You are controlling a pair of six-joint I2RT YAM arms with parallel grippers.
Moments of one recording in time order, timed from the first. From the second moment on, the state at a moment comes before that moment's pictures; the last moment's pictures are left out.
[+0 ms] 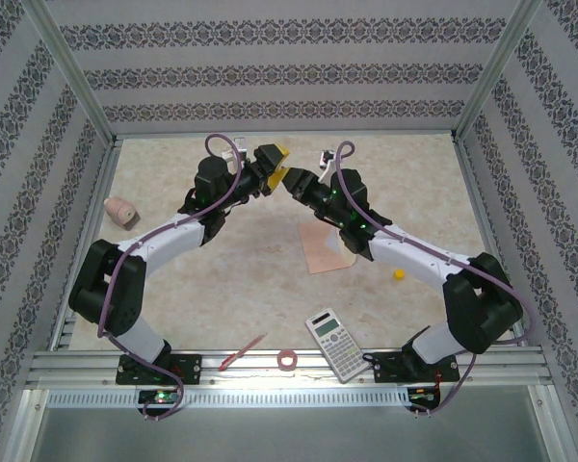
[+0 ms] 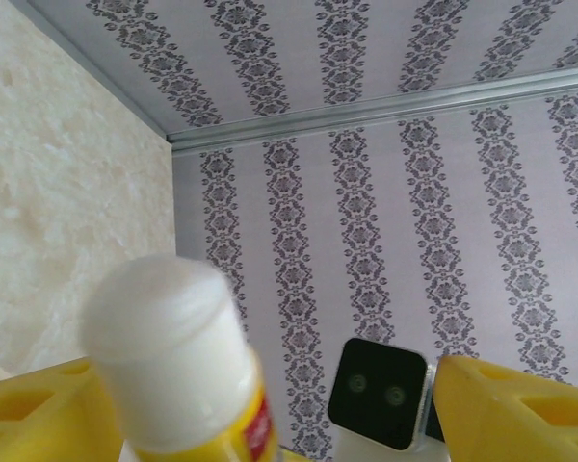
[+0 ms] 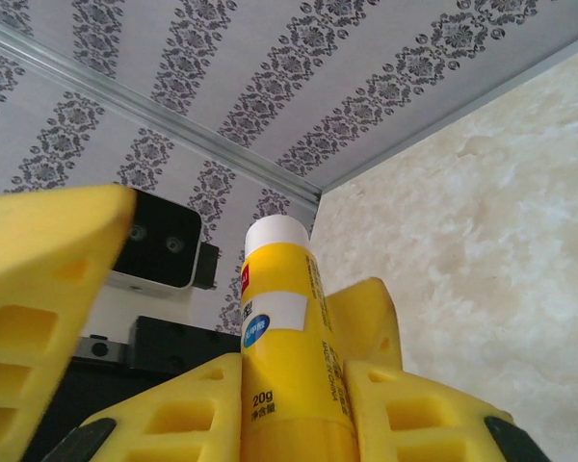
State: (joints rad) left arm -0.42 1.62 1.02 0.59 0.44 -1.39; right arm 0.60 1.50 0.95 0.42 -0.17 1.03
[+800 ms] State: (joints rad) left arm -0.42 1.63 0.99 0.63 0.42 -1.45; right arm 0.62 1.52 0.95 0.47 -0.14 1.03
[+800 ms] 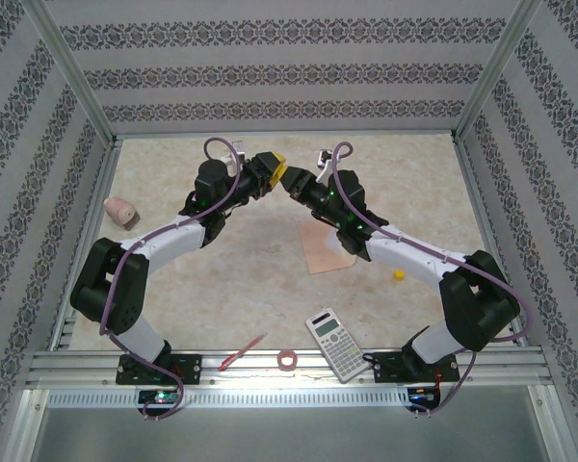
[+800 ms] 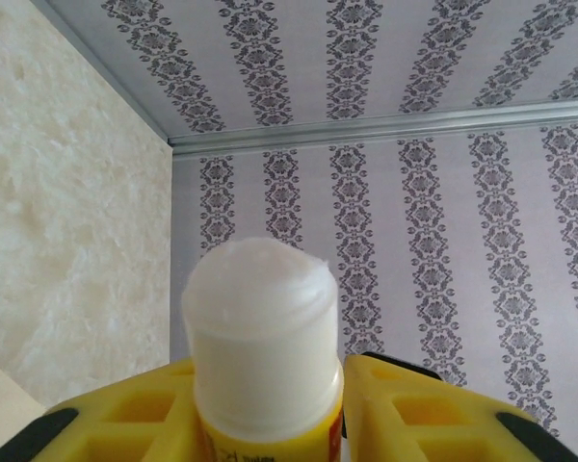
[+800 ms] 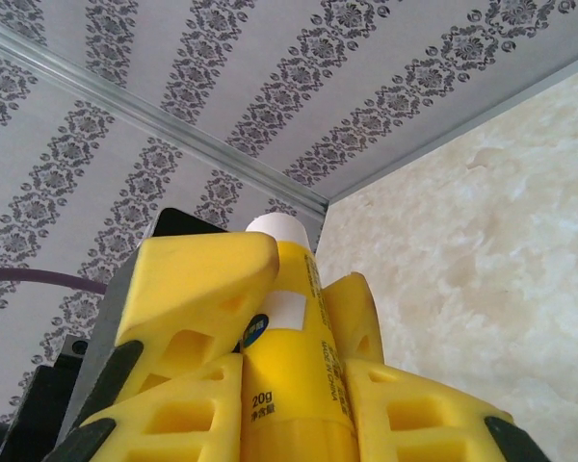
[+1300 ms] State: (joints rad) left arm -0.42 1.63 0.99 0.65 0.43 -1.46; right arm 0.62 1.51 0.94 0.44 -0.10 1.01
